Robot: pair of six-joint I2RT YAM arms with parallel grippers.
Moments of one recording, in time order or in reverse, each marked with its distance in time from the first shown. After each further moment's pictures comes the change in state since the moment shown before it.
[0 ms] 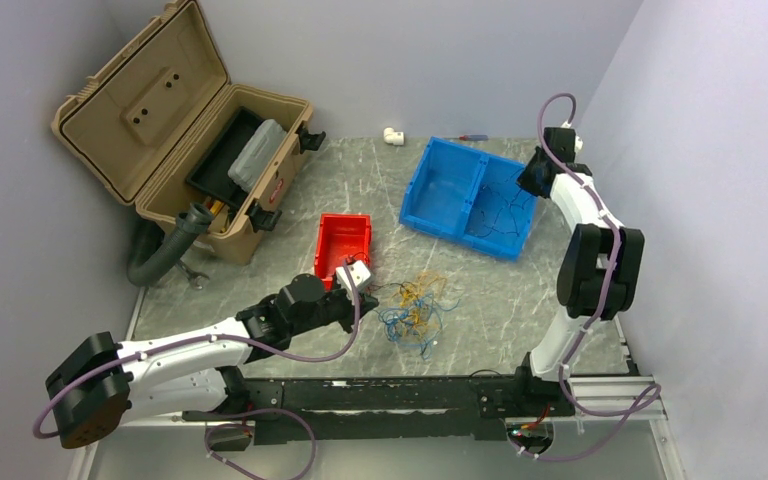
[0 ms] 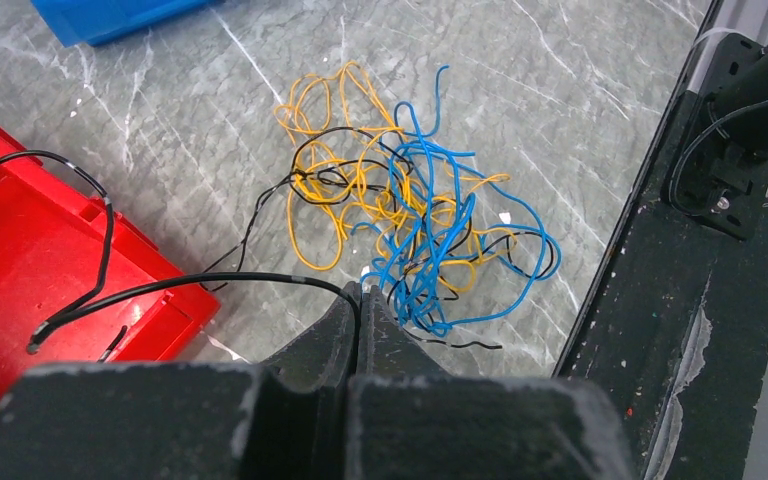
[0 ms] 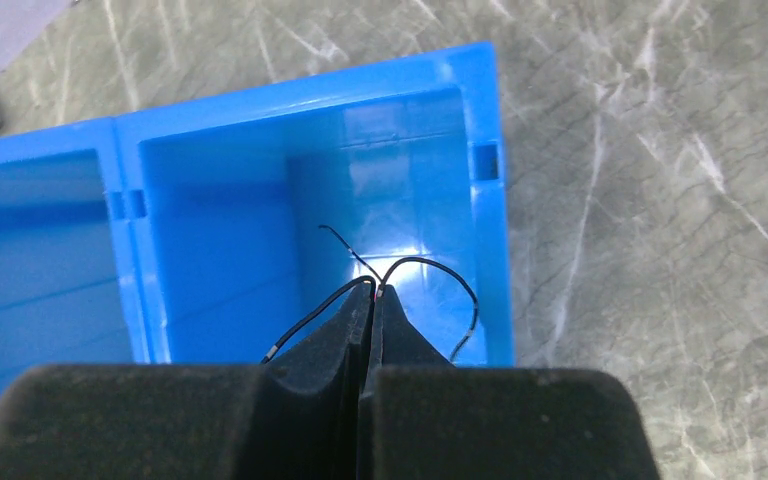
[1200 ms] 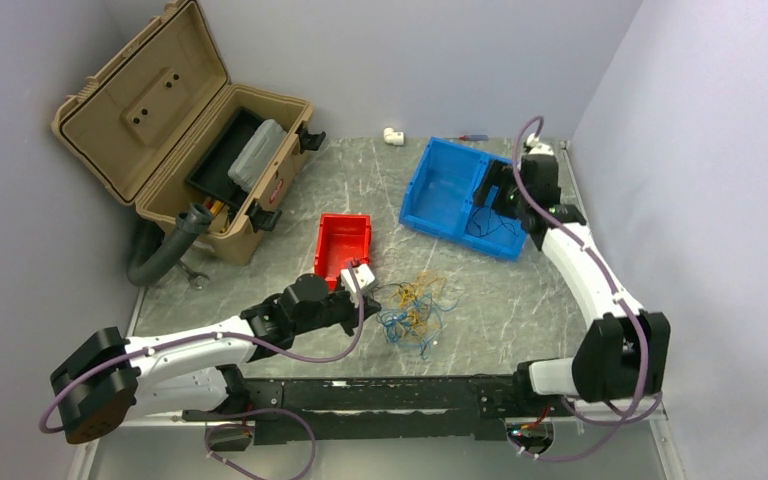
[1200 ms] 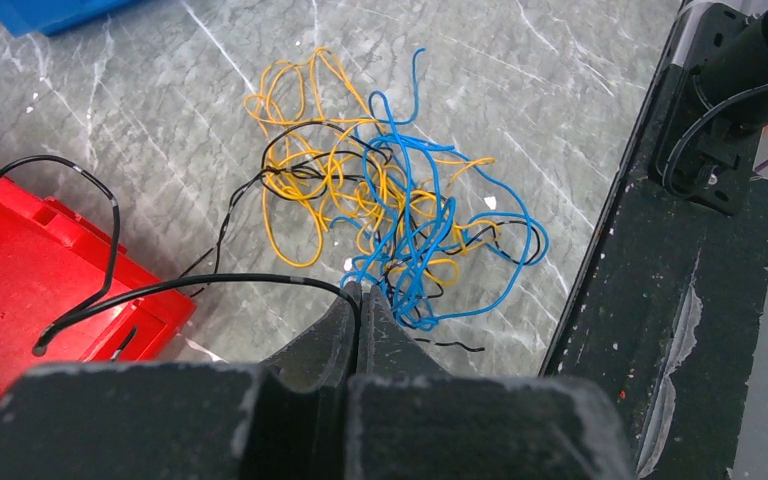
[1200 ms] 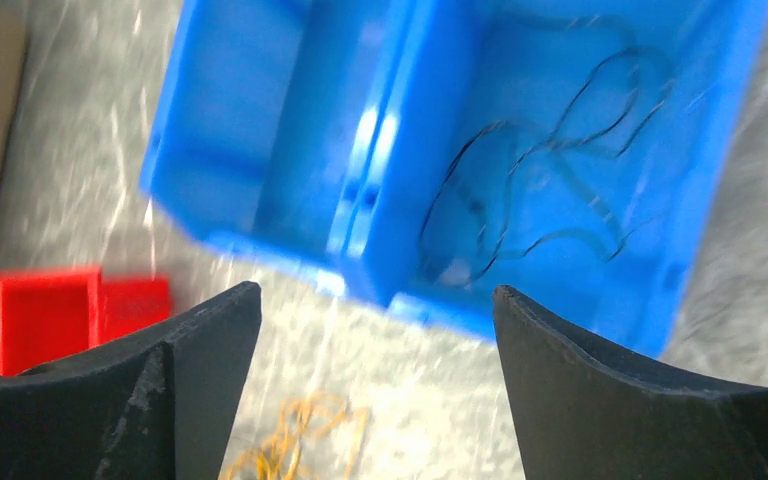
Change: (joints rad) left arm 0.001 0.037 0.000 0.013 0.048 0.010; right arm 0.198 -0.449 -0.312 0.046 -0.014 -0.088
